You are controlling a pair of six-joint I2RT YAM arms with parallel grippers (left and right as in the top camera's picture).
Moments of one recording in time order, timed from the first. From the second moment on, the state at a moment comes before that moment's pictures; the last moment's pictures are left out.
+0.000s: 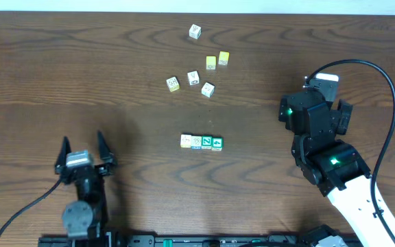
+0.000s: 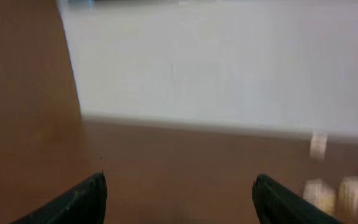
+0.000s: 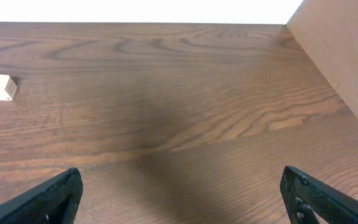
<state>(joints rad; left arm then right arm) 0.08 0.01 0.01 0.05 -0.12 0.01 0.40 1.10 0.94 -0.55 0.68 0.27</state>
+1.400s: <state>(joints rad) 0.08 0.01 0.01 -0.10 -0.11 0.00 0.40 1.10 0.94 -0.55 0.68 0.27</state>
